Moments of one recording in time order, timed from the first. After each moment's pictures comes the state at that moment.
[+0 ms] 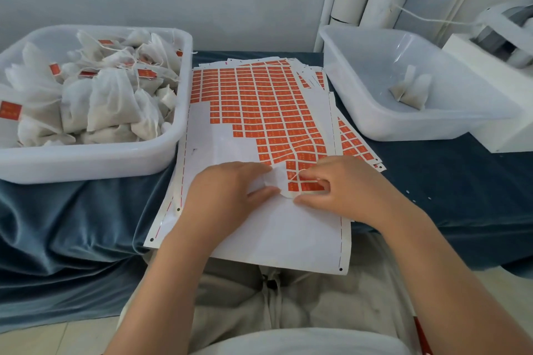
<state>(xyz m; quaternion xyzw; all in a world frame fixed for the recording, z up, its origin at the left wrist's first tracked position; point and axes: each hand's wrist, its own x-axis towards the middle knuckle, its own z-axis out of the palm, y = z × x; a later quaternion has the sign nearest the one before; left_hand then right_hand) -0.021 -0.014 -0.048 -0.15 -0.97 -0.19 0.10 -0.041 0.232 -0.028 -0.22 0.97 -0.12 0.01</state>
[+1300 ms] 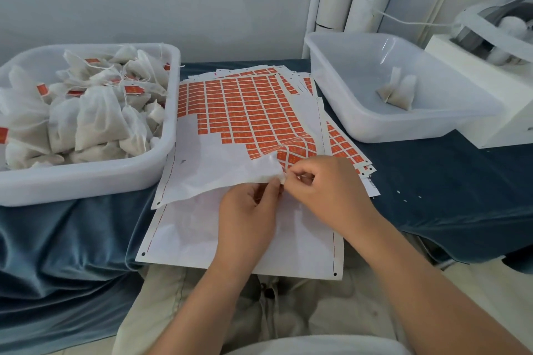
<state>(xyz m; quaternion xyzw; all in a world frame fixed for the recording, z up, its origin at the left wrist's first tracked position) 0.008 0.043 -0.049 0.02 -0.79 -0.60 0.09 -0.022 0.199 -0.021 -0.15 0.93 -0.31 -0.14</state>
